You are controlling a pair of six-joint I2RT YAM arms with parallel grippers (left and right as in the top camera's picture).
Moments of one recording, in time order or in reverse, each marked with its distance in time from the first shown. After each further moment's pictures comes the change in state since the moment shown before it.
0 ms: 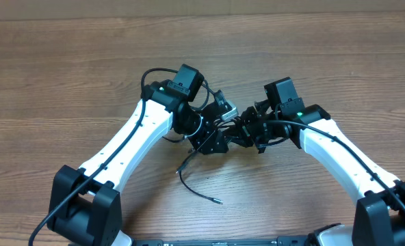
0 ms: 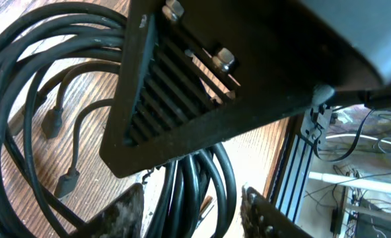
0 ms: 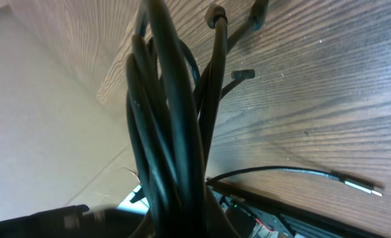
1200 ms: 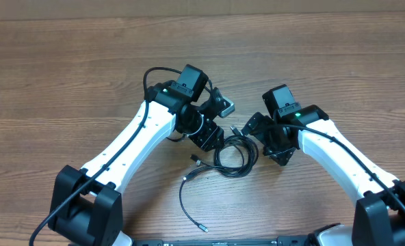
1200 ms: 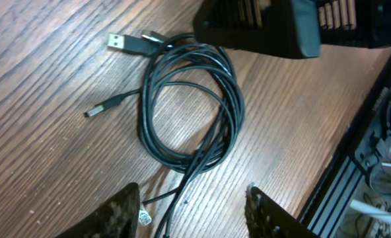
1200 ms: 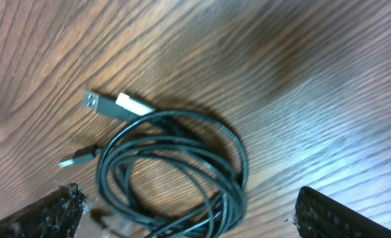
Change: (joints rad) left arm -0.018 0.000 -0.003 0.051 -0.206 -0.181; right arm 0.012 0.002 -0.001 -0.229 0.615 -0.136
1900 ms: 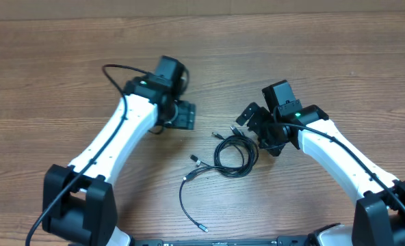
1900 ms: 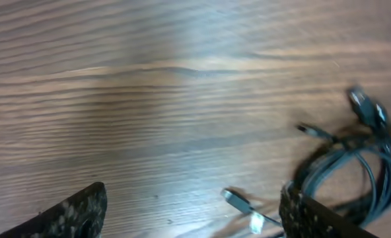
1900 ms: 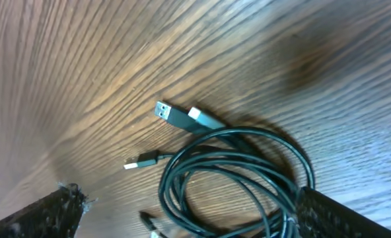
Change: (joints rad) left arm 0.156 0.000 0.000 0.006 -0.421 -0.528; right arm 0.000 0.000 0.000 0.154 -0.064 0.026
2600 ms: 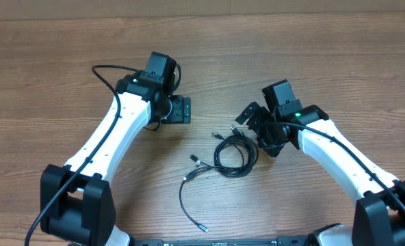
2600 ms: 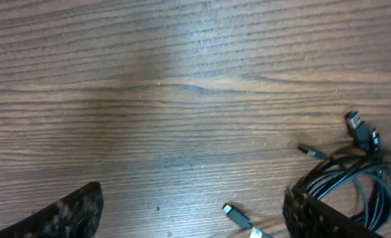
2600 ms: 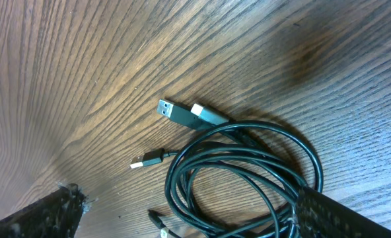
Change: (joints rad) left arm 0.025 0.000 0.000 0.042 0.005 -0.042; right arm 0.000 0.000 0.000 0.003 -0.010 0.042
